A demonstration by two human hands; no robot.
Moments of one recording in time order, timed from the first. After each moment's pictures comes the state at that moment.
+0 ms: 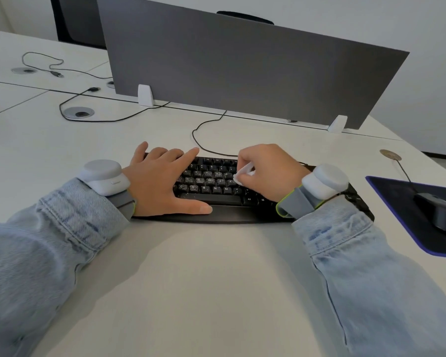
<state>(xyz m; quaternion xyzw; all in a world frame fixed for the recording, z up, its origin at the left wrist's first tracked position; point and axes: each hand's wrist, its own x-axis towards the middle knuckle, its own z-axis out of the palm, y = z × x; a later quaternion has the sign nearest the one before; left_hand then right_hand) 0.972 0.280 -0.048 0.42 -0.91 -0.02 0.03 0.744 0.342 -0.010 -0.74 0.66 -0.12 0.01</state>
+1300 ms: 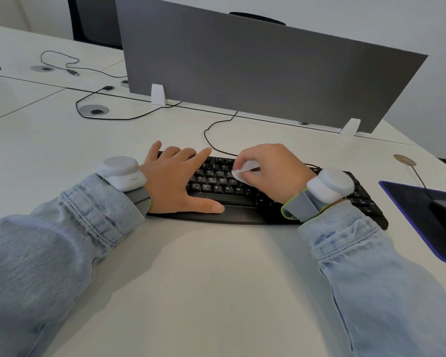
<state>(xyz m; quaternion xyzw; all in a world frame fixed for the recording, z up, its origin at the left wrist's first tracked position) 0.973 0.280 -0.048 0.42 -0.91 -0.03 0.04 0.752 0.336 -0.015 -0.76 0.63 -0.15 -0.01</state>
